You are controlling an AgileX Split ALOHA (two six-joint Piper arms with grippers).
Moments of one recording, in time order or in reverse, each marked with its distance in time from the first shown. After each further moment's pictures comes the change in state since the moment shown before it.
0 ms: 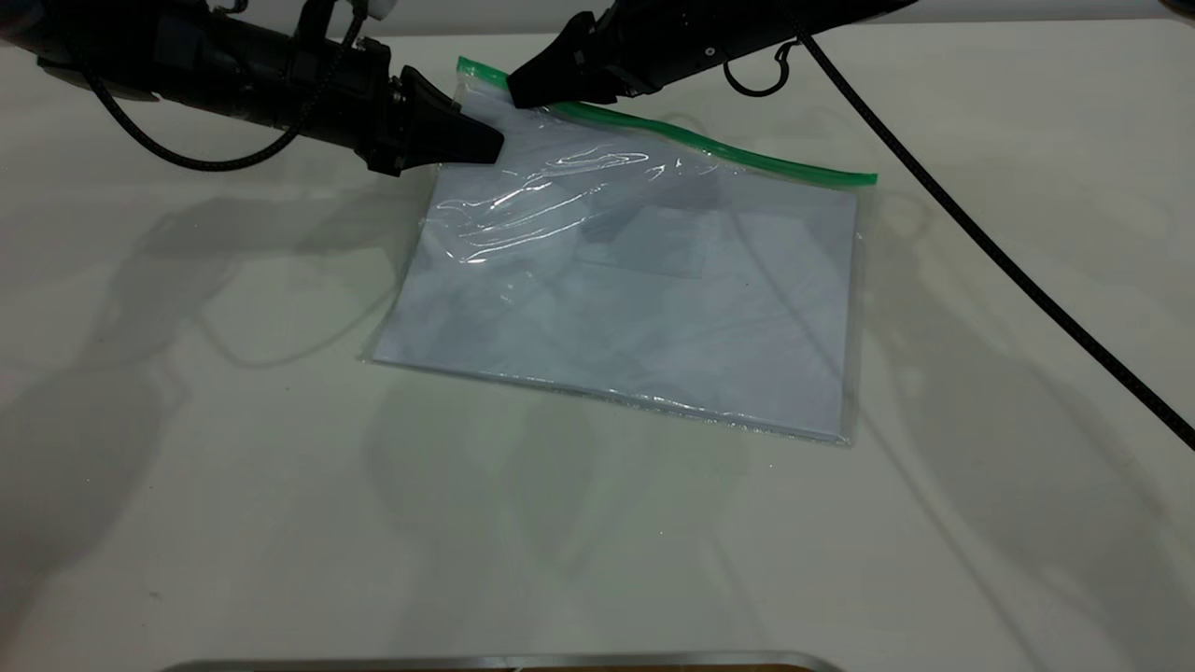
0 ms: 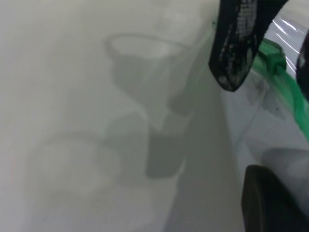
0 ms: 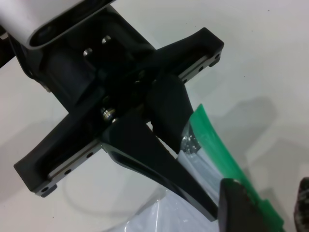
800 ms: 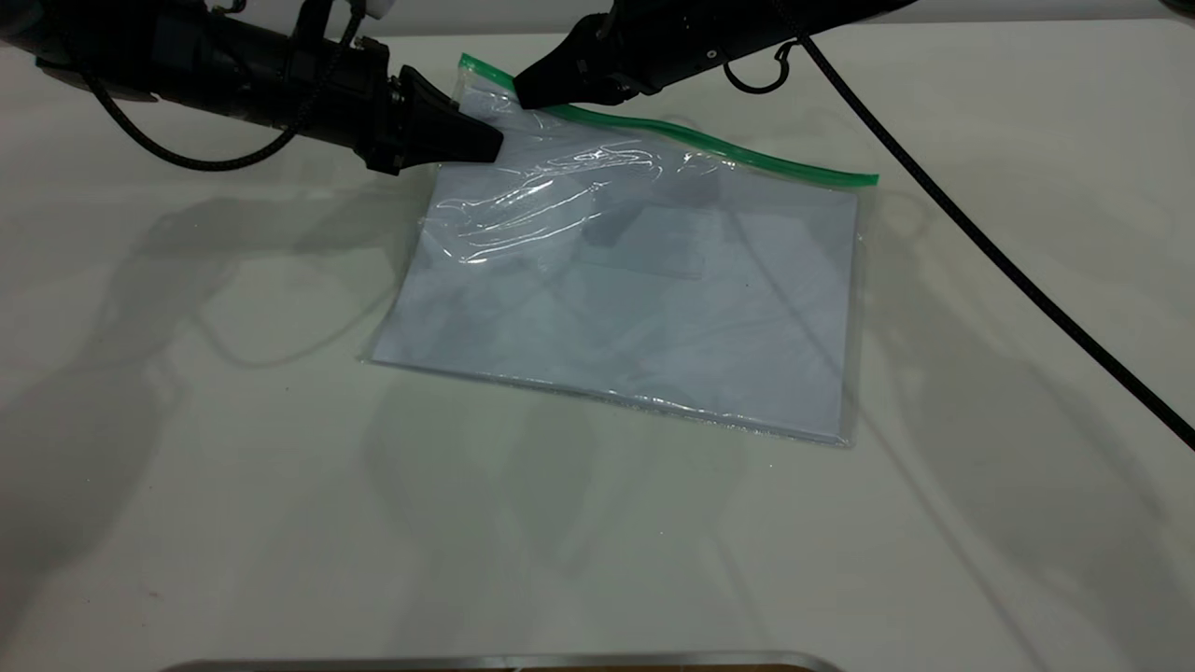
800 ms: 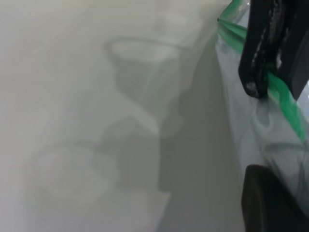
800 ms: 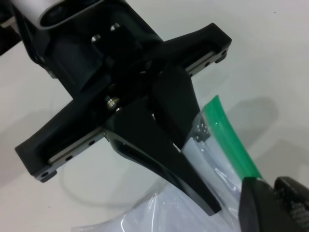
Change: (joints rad) left arm 0.012 0.001 0.000 -0.005 0.017 -0.001; right arm -0.004 0.000 0.000 -0.006 0.010 -0.047
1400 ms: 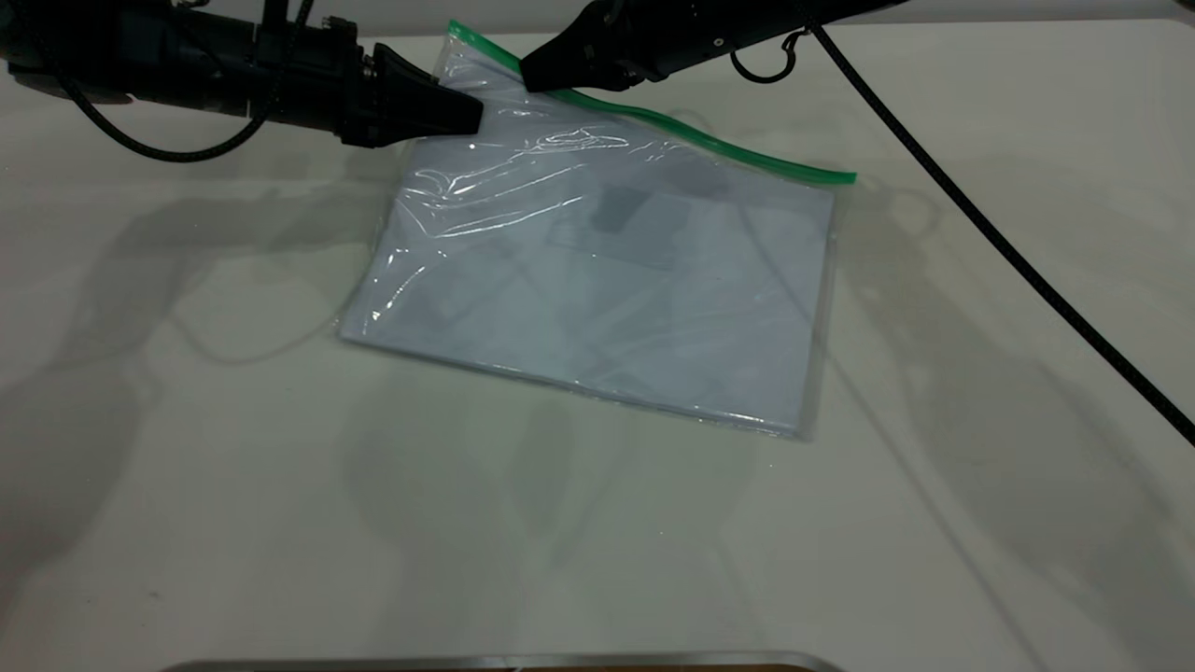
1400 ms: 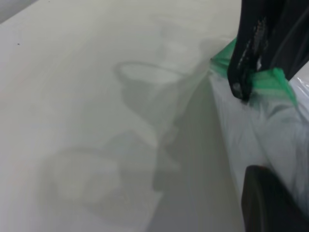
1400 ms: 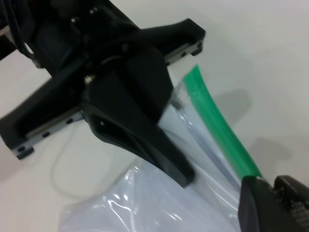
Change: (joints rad) left arm 0.043 0.001 0.000 -0.073 0.073 0.001; right arm -0.015 0.000 -0.008 0.002 -0.032 -0.008
